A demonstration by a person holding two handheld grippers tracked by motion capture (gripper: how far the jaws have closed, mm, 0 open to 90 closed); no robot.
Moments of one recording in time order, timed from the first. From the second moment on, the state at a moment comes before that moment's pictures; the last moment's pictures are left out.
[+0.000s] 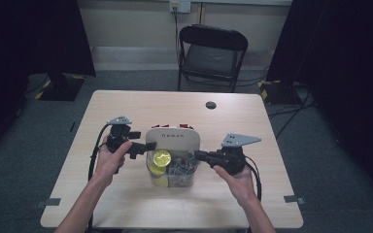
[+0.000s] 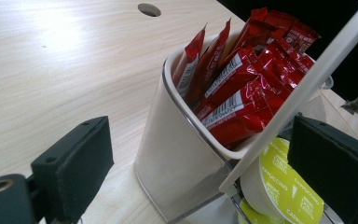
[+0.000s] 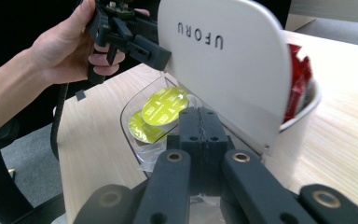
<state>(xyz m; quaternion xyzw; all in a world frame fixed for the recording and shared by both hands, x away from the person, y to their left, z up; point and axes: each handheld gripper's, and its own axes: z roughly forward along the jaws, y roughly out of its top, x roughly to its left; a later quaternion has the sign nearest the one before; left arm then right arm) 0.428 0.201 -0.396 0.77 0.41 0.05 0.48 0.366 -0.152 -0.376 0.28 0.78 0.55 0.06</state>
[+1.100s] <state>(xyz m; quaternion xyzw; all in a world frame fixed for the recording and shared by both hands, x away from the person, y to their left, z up) 0.427 0.200 -0.396 0.78 0.40 0.06 0.48 0.368 -0.208 -0.358 0.32 0.75 0.57 0.12</state>
